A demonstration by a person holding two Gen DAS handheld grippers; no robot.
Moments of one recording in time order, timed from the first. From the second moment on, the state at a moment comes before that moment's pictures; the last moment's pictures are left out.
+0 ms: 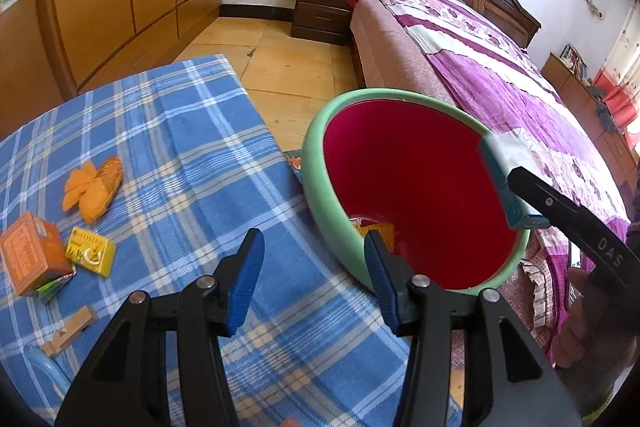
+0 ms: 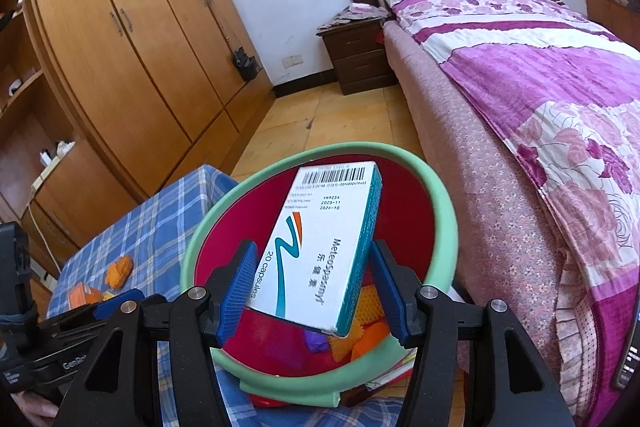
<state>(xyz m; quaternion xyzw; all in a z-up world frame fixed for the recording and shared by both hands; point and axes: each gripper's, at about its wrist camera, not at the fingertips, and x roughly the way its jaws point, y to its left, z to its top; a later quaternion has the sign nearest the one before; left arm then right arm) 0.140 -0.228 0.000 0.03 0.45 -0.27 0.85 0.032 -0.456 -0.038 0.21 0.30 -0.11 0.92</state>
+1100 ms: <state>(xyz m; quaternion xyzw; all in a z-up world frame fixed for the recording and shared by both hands) 0.108 -0.156 0.035 0.00 0.42 -0.24 0.88 0.000 -0.407 -0.001 0.21 0.27 -0.09 0.94</state>
